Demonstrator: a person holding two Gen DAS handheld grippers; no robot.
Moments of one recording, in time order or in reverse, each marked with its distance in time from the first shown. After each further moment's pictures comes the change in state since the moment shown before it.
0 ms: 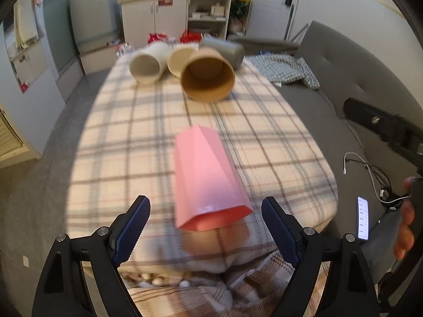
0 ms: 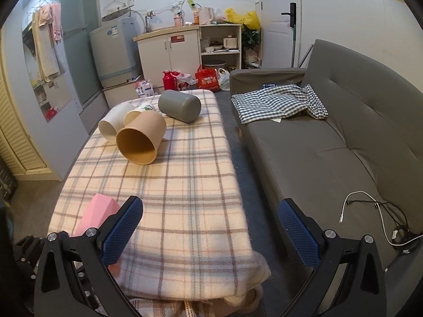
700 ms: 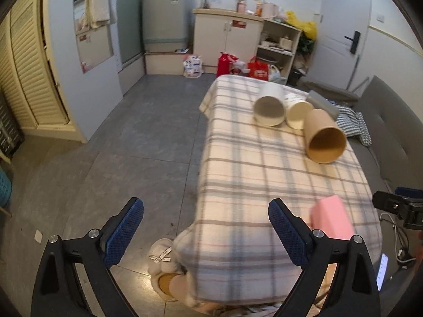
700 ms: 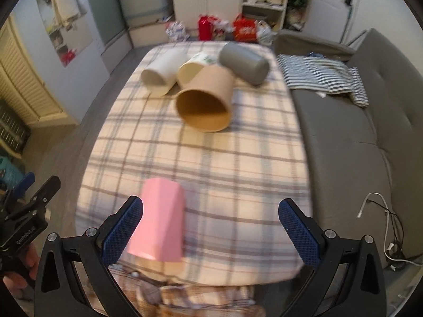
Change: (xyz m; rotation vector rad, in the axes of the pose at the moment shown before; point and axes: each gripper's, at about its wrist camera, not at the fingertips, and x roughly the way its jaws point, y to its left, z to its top) left arm -0.015 0.169 0.026 -0.261 -0.098 0.193; right arm 0.063 0.115 0.034 -0.153 0.389 0.100
